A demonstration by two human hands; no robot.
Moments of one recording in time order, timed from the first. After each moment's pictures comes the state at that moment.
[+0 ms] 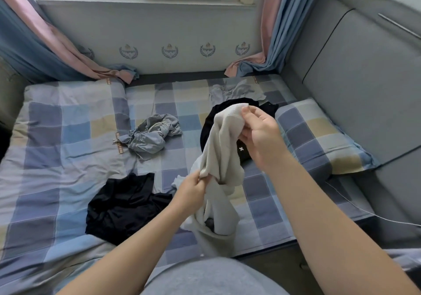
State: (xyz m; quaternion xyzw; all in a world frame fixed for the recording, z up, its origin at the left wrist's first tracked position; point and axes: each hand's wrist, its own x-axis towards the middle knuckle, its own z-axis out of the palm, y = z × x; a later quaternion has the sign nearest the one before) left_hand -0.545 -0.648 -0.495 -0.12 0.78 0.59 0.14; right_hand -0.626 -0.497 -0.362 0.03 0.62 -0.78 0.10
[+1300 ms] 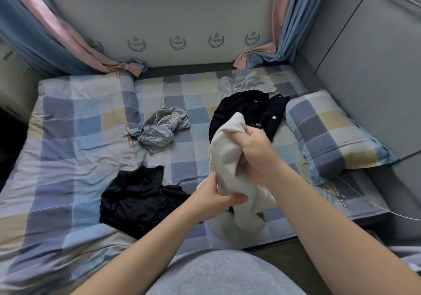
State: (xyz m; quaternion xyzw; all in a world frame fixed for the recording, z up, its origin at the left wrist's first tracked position) left_hand -0.522 -0.639 -0.470 -0.03 0.77 0.59 0.24; right_hand -0.597 -0.518 -0.389 0.05 0.66 -0.72 0.20
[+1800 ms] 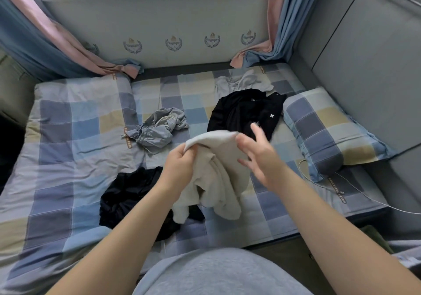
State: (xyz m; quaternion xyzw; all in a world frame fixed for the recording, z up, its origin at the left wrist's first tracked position) left_hand -0.554 -0.680 -0.444 -0.18 0.72 0.67 0.02; right_hand -0.598 -0.484 -0.421 0.06 0.63 -0.73 0.24
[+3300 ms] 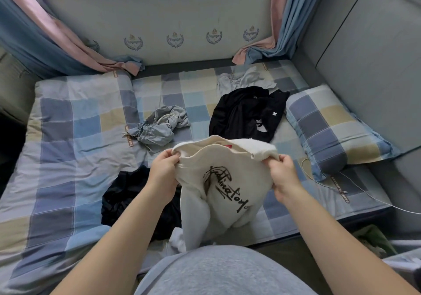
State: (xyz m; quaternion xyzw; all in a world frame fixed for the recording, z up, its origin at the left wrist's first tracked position) left_hand -0.564 -0.713 -0.475 -0.34 0.55 0.76 0.04; right_hand -0.599 -0.454 -0.473 0.29 0.69 -0.66 0.10
